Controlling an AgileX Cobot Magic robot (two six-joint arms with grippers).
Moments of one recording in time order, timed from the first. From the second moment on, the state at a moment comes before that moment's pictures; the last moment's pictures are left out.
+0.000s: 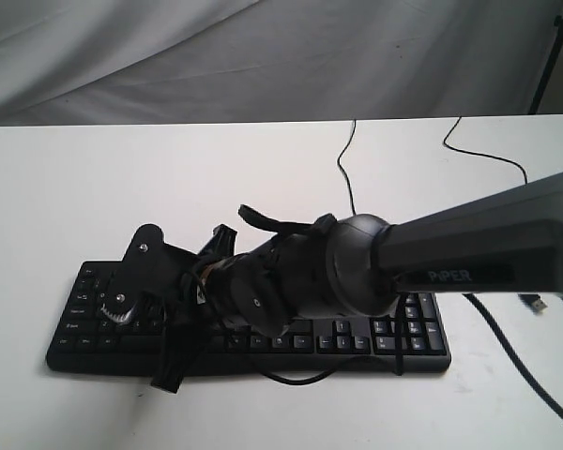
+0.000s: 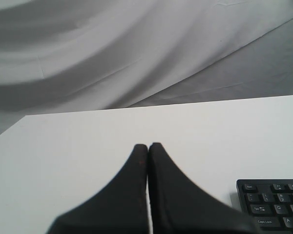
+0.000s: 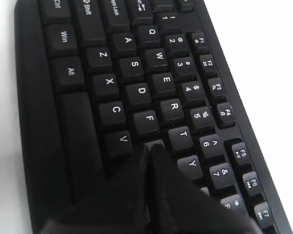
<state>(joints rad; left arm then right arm) 0.13 0.00 -0.01 0.03 0.19 0.09 0.65 2.09 -1.23 0.17 0.06 -0.62</state>
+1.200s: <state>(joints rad) 0.13 0.00 -0.01 0.03 0.19 0.09 0.65 2.06 -1.23 0.18 0.06 -0.62</state>
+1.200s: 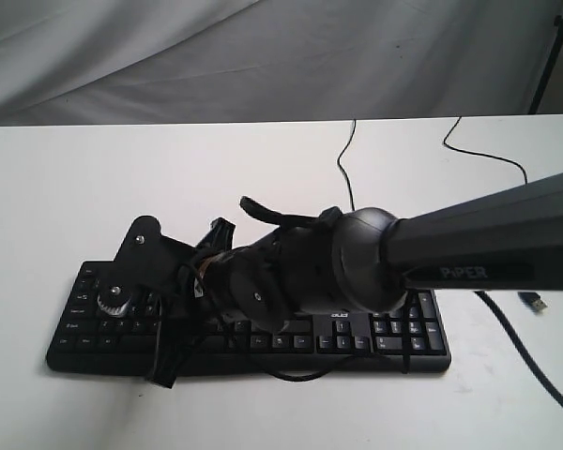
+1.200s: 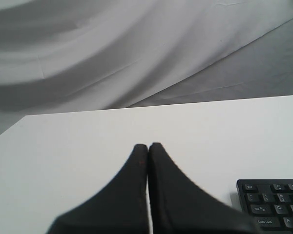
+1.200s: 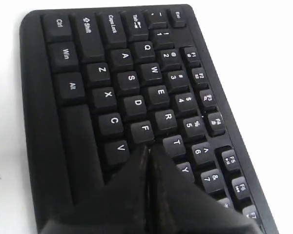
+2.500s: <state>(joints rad) 0.13 0.00 -0.01 0.03 0.19 0.09 0.53 2.03 -1.12 0.17 0.05 -0.62</state>
